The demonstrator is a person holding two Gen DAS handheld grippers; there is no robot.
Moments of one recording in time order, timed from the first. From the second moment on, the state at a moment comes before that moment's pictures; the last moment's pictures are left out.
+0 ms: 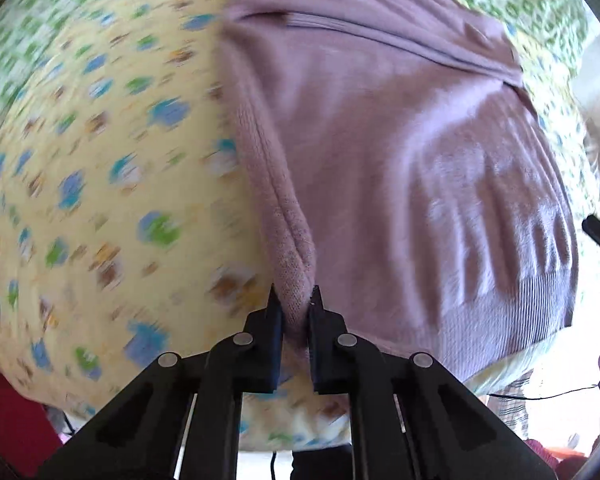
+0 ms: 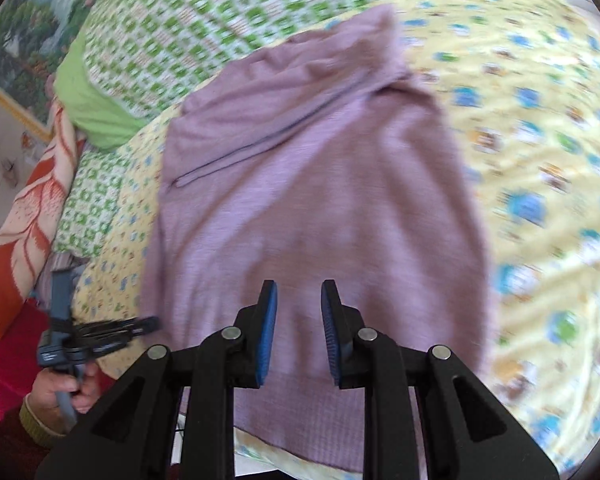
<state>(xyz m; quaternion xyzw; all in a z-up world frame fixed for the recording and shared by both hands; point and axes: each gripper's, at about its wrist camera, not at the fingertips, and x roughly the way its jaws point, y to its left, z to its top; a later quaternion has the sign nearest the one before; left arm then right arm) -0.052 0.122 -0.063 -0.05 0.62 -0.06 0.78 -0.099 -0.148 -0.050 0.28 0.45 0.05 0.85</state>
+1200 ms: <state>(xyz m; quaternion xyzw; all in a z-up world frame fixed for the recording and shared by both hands) -0.101 0.172 -0.100 -0.13 0.62 -0.13 0.76 -0.181 -0.190 -0.107 0.38 0.47 -0.02 0.79</state>
